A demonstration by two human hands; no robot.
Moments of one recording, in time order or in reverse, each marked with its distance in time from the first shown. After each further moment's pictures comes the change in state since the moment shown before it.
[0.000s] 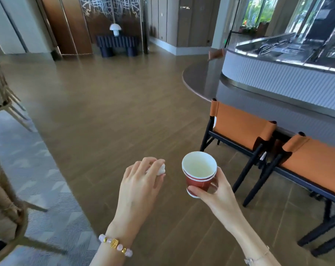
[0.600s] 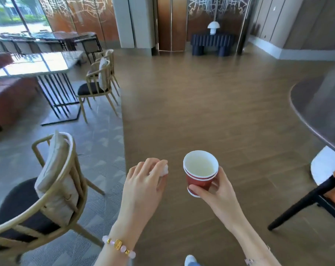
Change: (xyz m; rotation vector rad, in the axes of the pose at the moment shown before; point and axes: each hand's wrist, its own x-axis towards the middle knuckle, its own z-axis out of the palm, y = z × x) left_hand 0.140 -0.223 0.043 0.343 0.133 -0.359; right_hand 0.307 0.029 0.198 0.061 -0.496 -0.035
